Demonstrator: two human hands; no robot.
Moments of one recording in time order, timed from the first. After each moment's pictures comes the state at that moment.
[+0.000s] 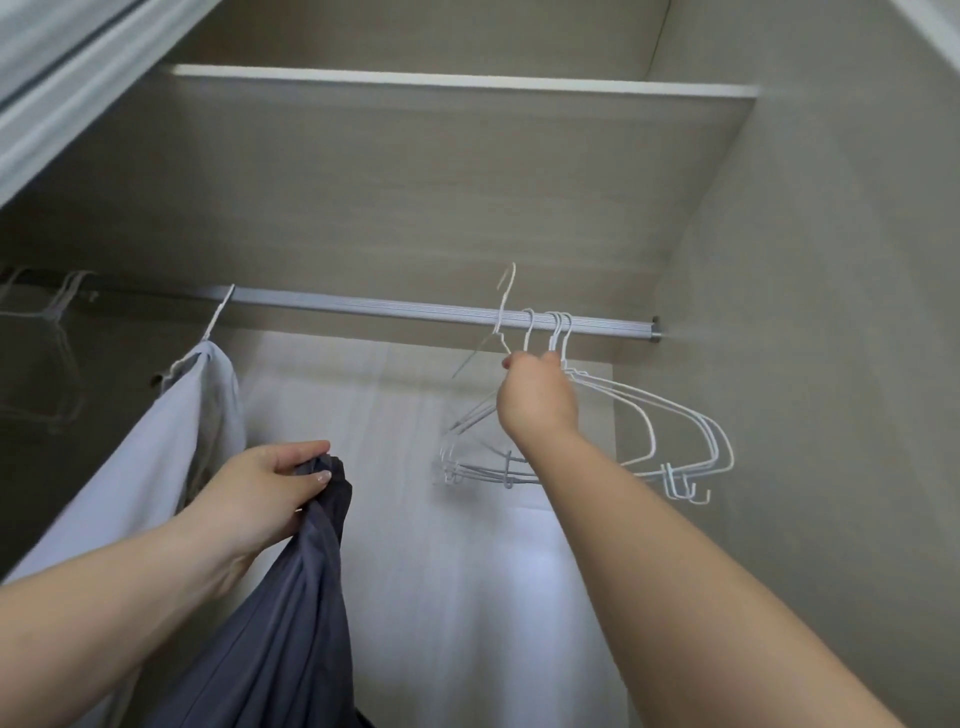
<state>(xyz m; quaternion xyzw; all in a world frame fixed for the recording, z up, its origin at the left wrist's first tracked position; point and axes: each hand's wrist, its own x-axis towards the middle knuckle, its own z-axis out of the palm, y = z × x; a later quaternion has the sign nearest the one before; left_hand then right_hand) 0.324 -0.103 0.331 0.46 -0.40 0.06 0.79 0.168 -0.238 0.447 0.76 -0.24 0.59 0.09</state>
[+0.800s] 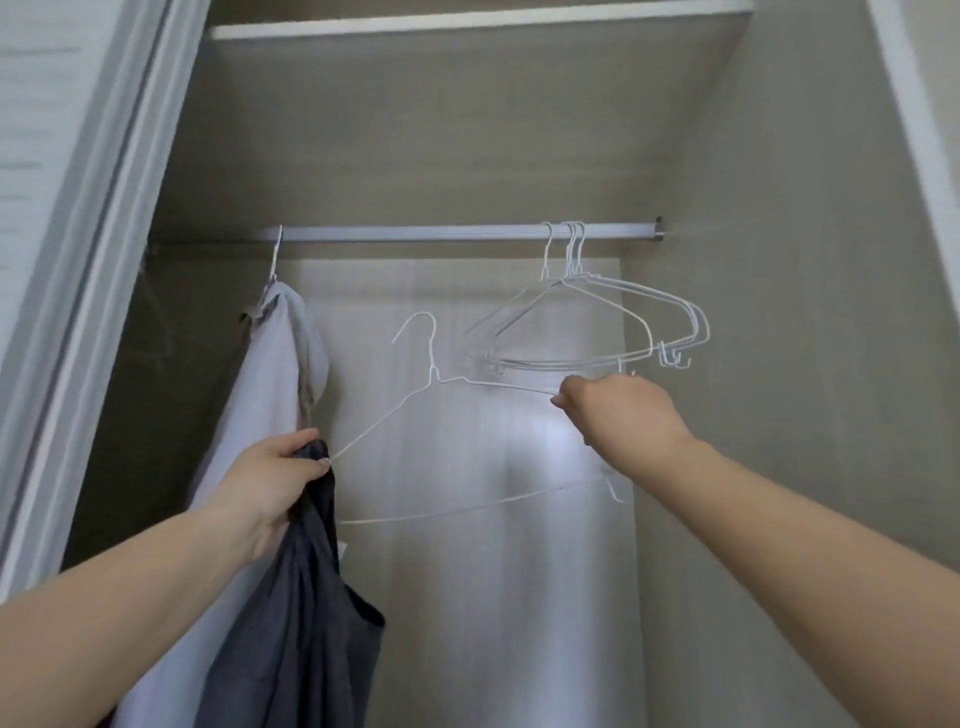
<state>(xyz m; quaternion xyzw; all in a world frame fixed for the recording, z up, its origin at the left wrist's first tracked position) 0.317 0.016 0.246 0.55 -0.32 -0.04 0.77 0.076 -0.178 0.313 0.81 -0.25 0.43 0.32</state>
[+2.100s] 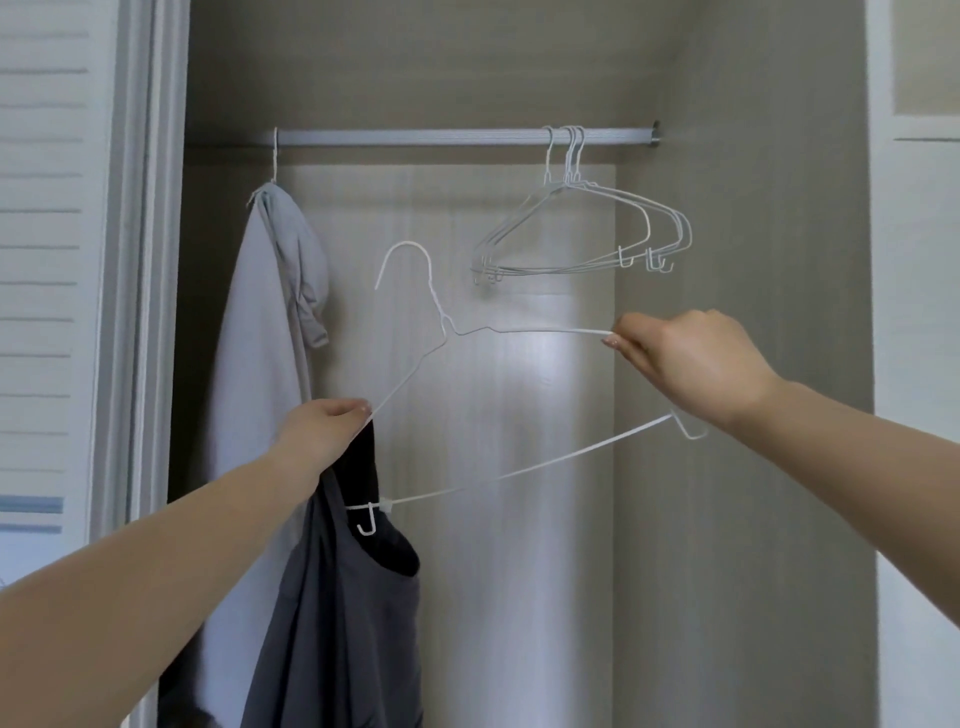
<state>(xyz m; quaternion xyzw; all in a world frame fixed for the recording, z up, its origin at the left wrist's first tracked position) 0.292 0.047 0.181 0.66 -0.35 -0.01 0.67 -0.011 -0.124 0.252 0.79 -0.16 0.48 0.35</state>
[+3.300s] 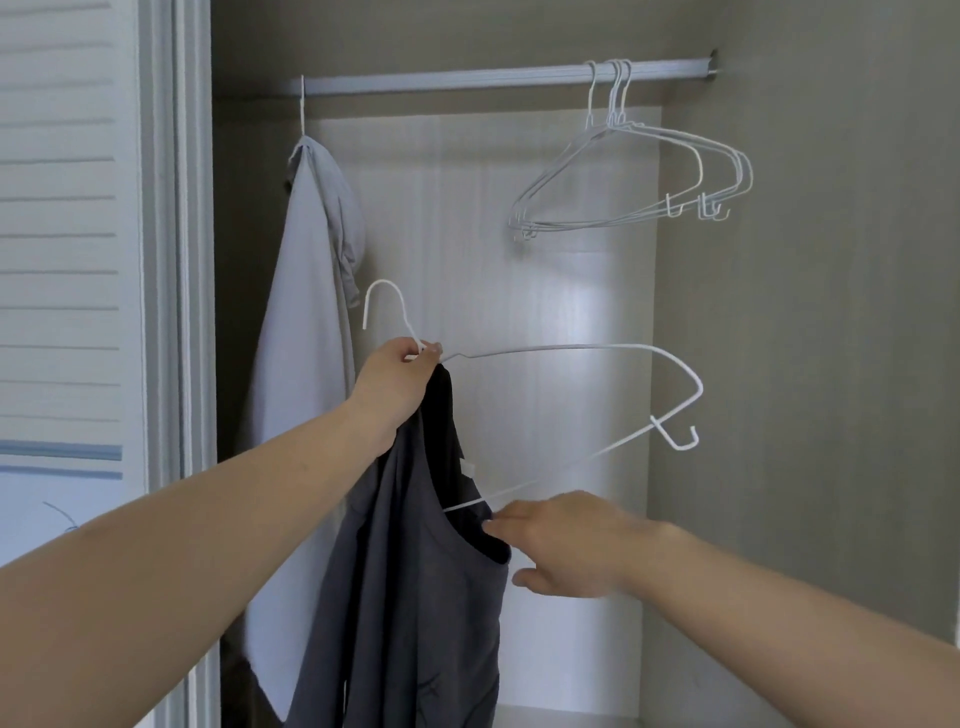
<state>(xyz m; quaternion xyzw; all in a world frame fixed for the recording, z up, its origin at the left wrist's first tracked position) 0.274 0.023 0.184 0.62 -0.40 0.03 0.67 0.091 -0.066 0.102 0.97 -0.05 0.06 0.23</state>
